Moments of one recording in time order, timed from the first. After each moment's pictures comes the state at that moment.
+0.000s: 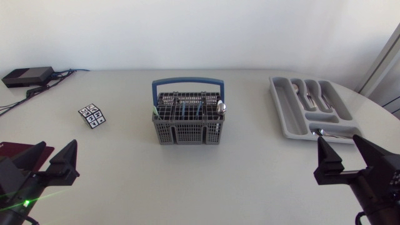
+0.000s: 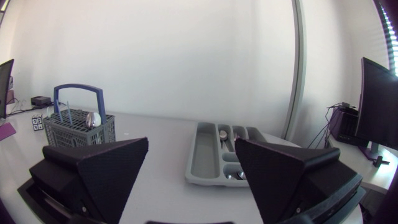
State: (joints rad) left arm 0.10 0.05 0.07 -0.15 0.09 -0.05; right arm 0.01 0.06 0.03 -0.01 0.04 -0.07
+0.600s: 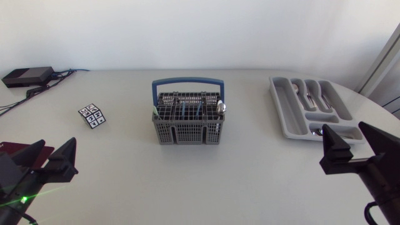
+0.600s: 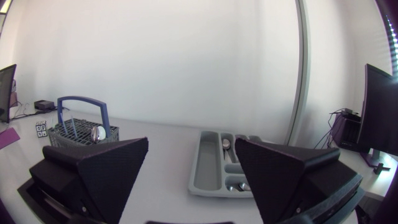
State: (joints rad) left arm 0.11 0.14 0.11 -0.13 0.09 -0.06; right arm 0.04 0.21 0.15 0.03 0.04 -0.07
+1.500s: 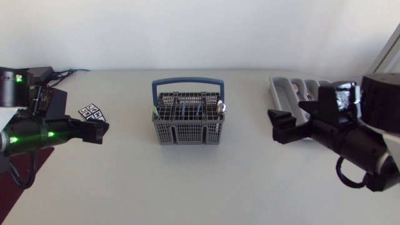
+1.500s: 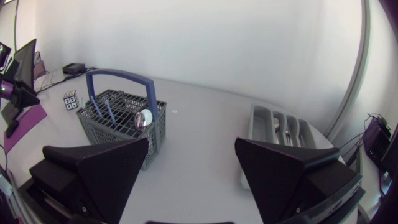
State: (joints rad) left arm -0.11 1.01 0.68 -0.40 0.02 0.05; right arm 0.45 0.89 0.57 -0.10 0.21 0.00
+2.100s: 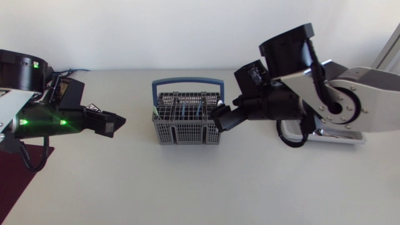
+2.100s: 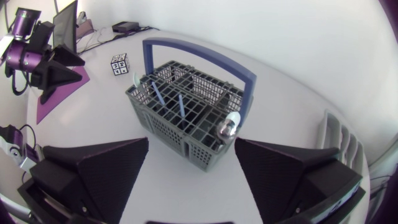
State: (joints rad) left arm -0.12 1.14 0.76 -0.37 0.21 0.11; right arm 0.59 1.40 0.97 -0.23 -0.03 -0.02
